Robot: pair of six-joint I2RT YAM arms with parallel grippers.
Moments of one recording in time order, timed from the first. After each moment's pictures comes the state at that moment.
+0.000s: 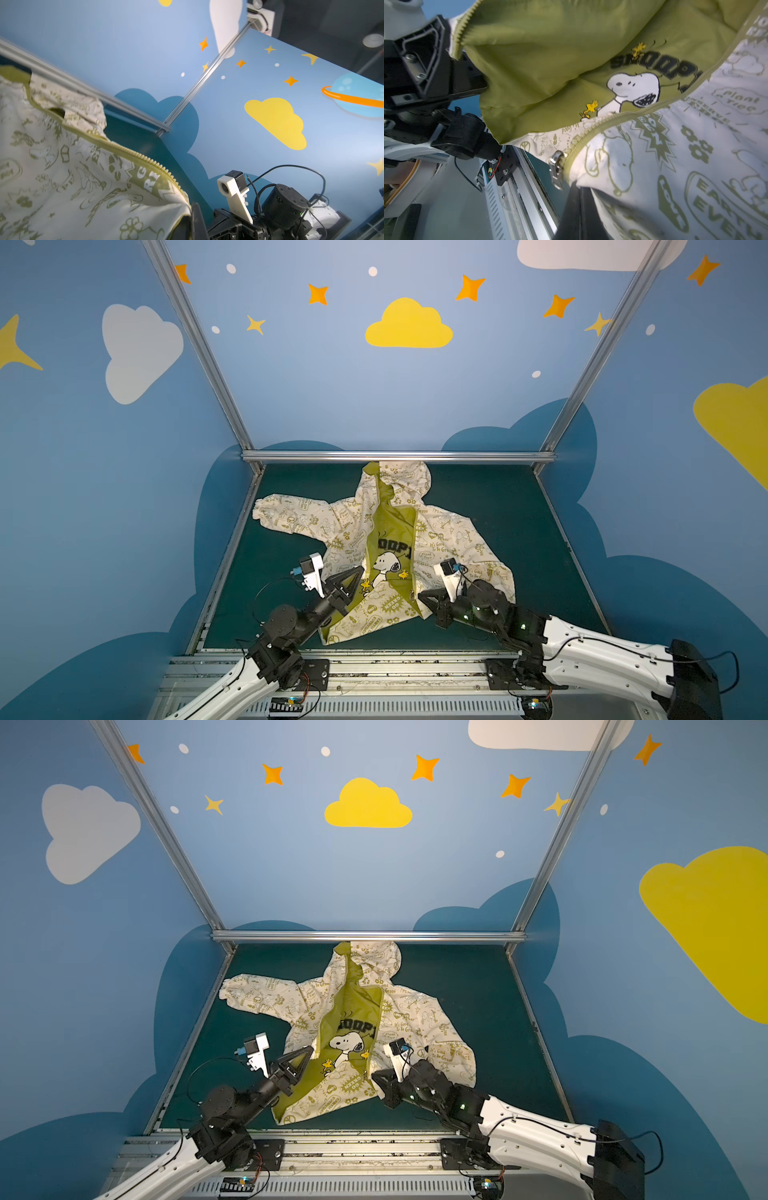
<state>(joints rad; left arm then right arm) -0.79 0.24 0.05 0.44 0.02 -0.70 1.13 0.79 0.35 0.08 0.01 0.55</state>
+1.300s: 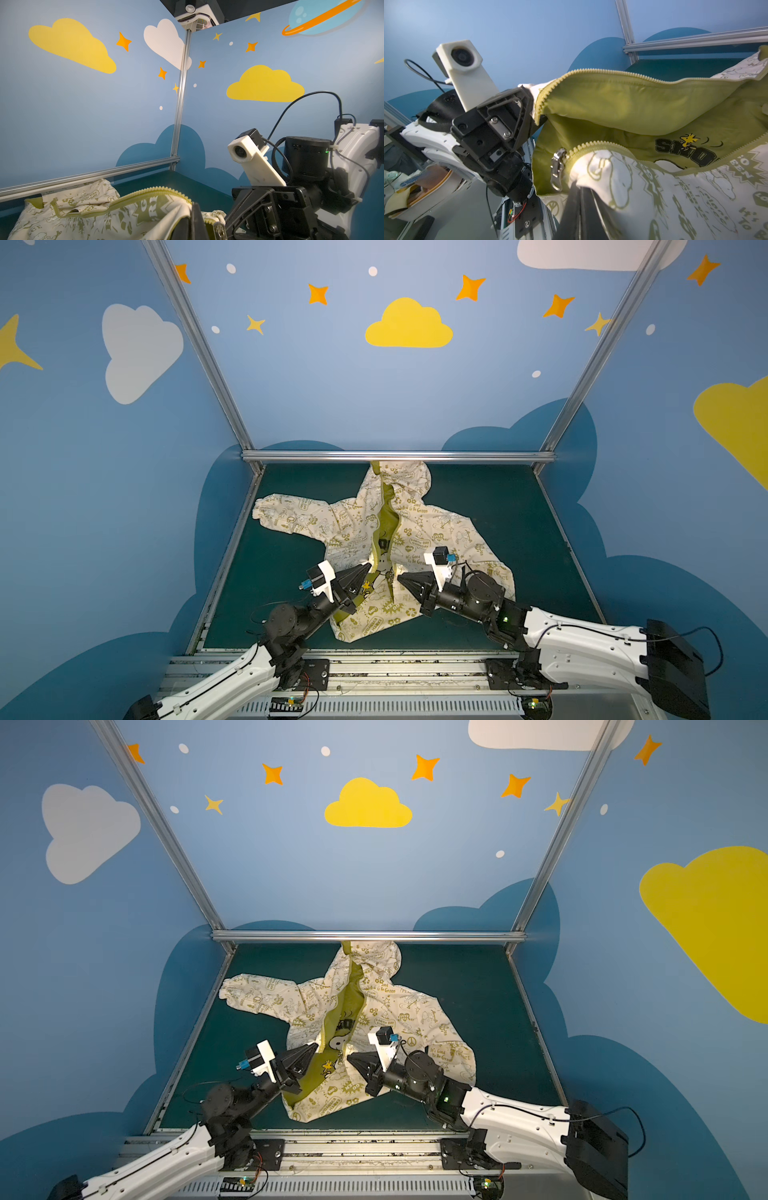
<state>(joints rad) -0.81 0.49 0.07 0.81 0.07 -0.17 1.15 1.02 0.44 0.53 -0.04 0.42</state>
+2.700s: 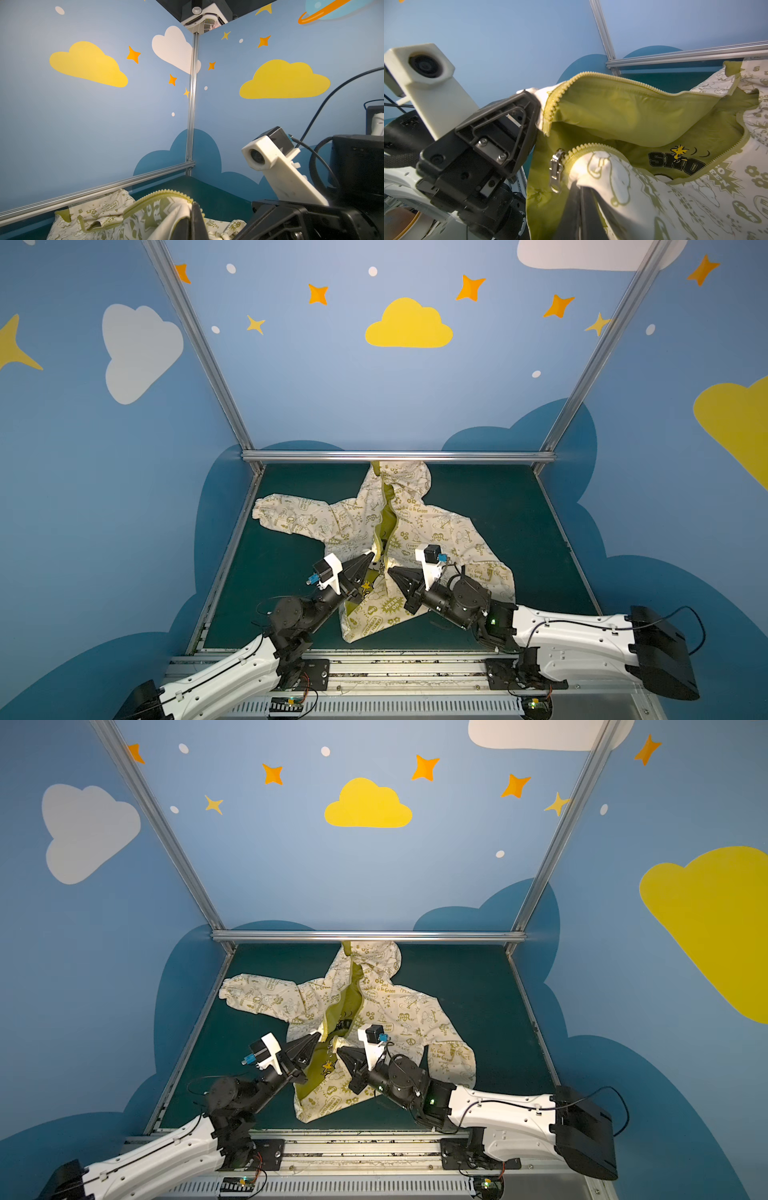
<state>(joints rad) -0.87 0.62 0.16 0.83 -0.05 -0.05 1.29 1.13 0.54 0.55 0.25 0.44</state>
